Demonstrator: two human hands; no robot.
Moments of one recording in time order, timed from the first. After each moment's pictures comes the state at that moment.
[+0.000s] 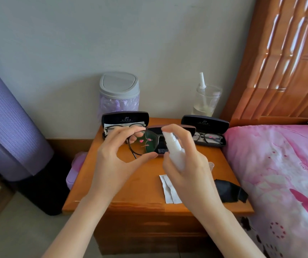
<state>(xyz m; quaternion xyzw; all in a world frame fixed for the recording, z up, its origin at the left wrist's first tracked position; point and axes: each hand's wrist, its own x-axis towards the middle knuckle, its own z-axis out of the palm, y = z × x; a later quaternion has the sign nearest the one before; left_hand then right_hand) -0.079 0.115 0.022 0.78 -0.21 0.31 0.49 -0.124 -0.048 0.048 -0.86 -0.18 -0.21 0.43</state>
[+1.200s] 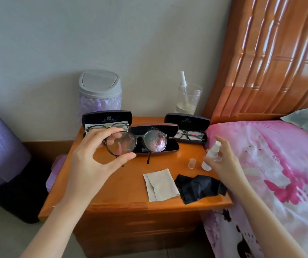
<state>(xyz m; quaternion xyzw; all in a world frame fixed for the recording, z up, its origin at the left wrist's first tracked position) -0.080 0.119 0.019 0.79 -0.21 0.29 0.50 -0.079 -0.196 -0.012 -0.90 0.09 -0.15 0.41</state>
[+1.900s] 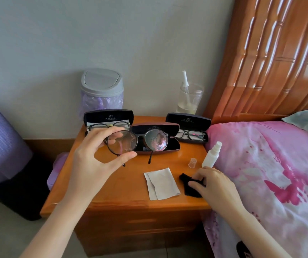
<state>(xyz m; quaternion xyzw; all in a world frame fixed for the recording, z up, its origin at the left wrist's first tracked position) -0.081 0.121 0.016 0.79 -0.21 0.29 0.51 -0.120 -0.153 -0.009 -0.98 0.04 -0.07 0.16</state>
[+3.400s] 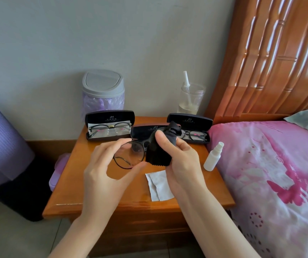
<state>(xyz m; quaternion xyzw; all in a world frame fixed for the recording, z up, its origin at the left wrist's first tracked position) -0.110 0.094 0.010 0.81 -0.17 0.34 0.45 -0.096 -0.050 0.045 -0.51 0.13 -0.05 0.85</state>
